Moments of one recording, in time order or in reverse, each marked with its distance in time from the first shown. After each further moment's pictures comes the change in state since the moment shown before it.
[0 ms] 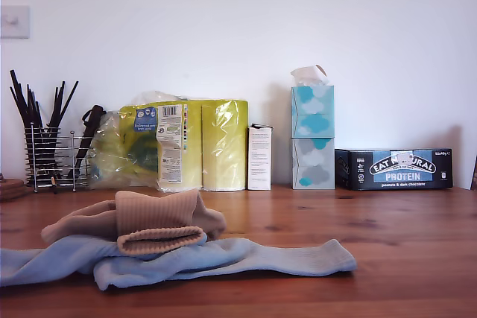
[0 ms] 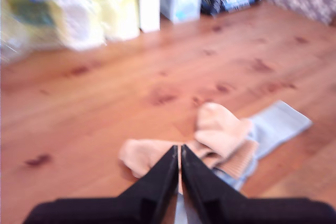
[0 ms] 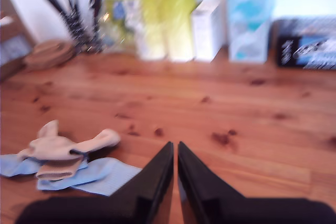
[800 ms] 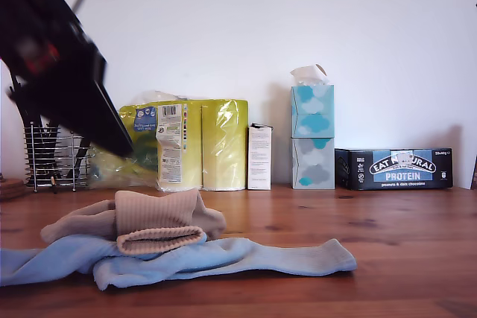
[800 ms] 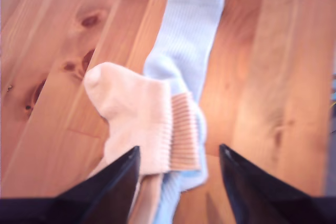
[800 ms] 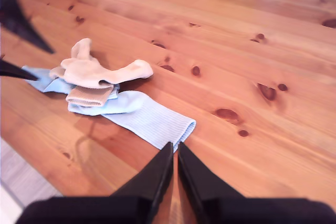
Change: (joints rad) left arm -0.428 0.835 0.250 0.122 -0.198 0.447; right arm 0.160 0.381 0.154 -0.105 -0.025 -0.199
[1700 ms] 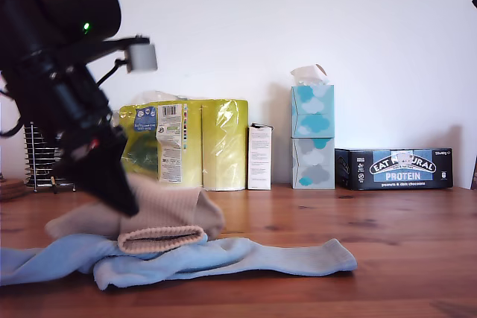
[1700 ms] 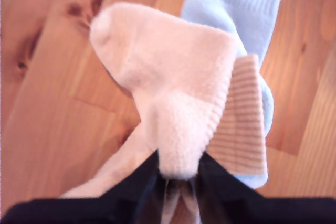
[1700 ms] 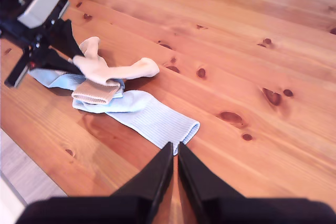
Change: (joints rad) left arm 0.013 0.206 0.068 0.089 -0.107 0.000; right arm 0.011 0.000 0.000 -0.004 -0.001 -0.017
